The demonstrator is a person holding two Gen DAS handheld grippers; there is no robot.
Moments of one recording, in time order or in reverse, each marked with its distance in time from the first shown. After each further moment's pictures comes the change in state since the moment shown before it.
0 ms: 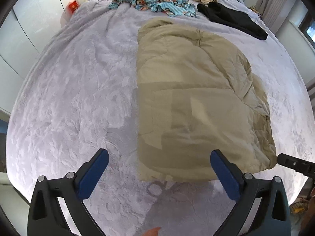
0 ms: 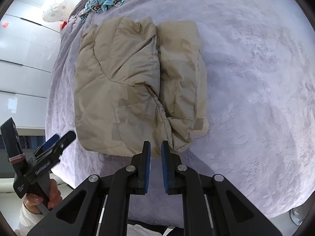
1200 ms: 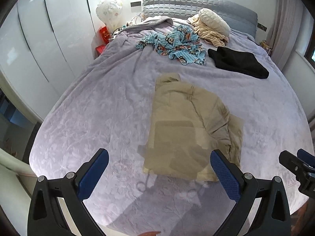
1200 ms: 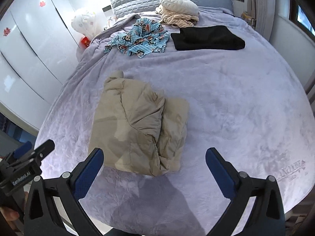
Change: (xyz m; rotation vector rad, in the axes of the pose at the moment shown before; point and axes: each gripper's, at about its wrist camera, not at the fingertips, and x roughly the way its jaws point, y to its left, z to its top) left arm -0.162 -0.028 -0.016 -0.117 -0.261 0.123; right arm -0.133 0.061 -0.026 -0.276 -0.363 -0.164
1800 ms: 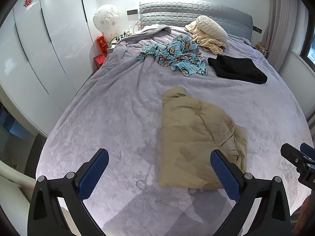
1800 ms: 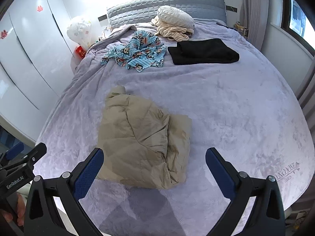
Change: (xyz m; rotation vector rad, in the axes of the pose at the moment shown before) left arm -0.016 0.037 0.028 0.032 -0.045 -0.010; right arm -0.016 0.049 0.021 0.026 -0.083 -0.070
